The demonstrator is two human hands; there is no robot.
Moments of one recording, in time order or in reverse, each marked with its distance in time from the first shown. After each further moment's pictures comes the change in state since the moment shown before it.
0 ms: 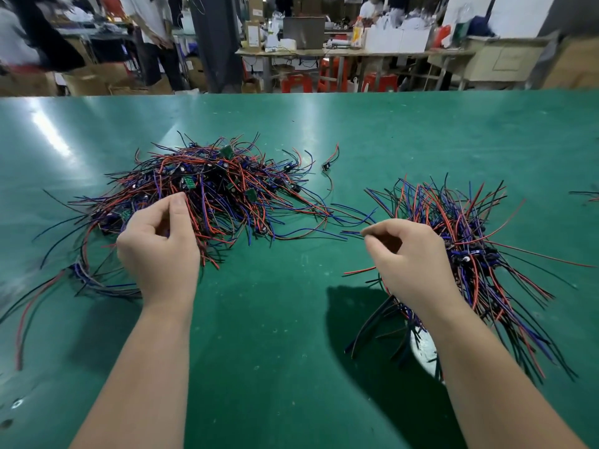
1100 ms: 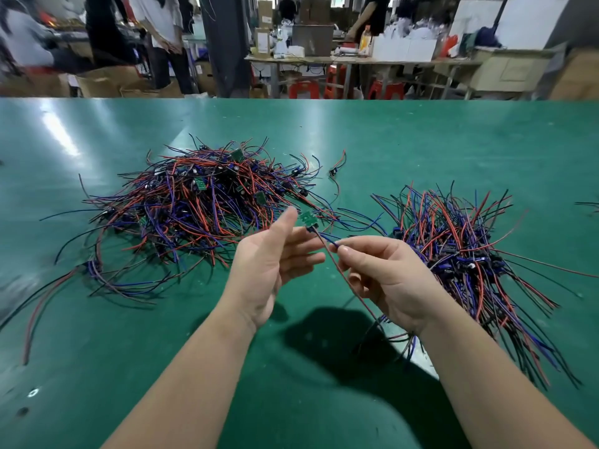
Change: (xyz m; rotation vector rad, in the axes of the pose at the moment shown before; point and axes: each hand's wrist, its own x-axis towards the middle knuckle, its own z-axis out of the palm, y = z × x) left_hand -0.060 0.055 0.021 -0.611 -0.841 -0.706; right_hand -0.009 -0.010 0.015 0.977 -0.511 0.291
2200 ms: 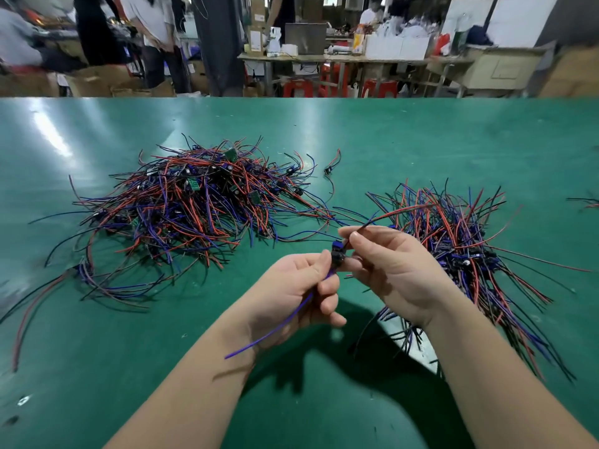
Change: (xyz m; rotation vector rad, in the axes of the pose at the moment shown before) left_hand -0.011 -0.013 0.010 -0.106 -0.503 -0.282; right_hand 0.000 -0.009 -0.004 0.123 0.035 0.021
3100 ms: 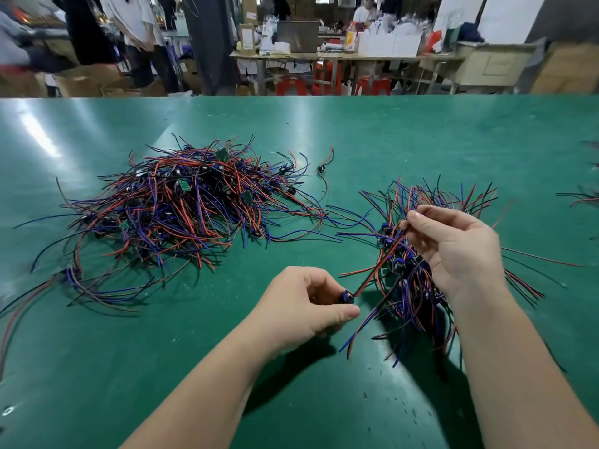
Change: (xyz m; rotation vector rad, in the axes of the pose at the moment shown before) left_hand 0.001 -0.018 0.005 0.693 0.255 0.050; right_hand 0.001 -0.028 -0.046 0.047 0.569 -0.300
